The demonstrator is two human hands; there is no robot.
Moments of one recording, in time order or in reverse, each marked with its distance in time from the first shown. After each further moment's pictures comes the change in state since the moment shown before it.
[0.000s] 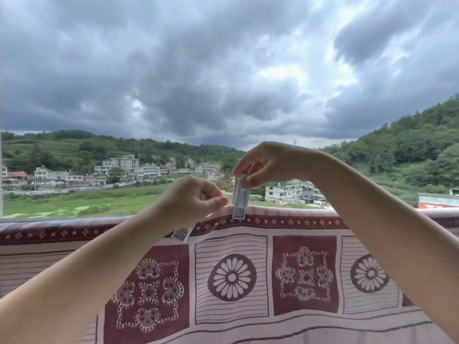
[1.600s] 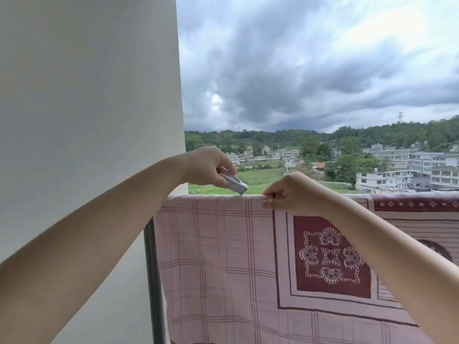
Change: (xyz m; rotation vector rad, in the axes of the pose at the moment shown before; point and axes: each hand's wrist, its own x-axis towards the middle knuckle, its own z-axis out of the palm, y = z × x) left_hand -0.202 -0.249 -0.338 0.417 -0.245 -0.289; right_hand 0.195 -0.335 0.247 -0.050 0.136 -0.264
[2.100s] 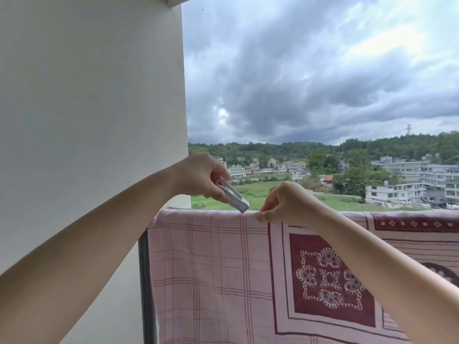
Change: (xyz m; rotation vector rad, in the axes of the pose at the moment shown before) left_hand 0.002 0.004 -0.006 -0.074 0.117 -0.059; right_hand 0.011 0.006 0.000 0.189 0.108 0.088
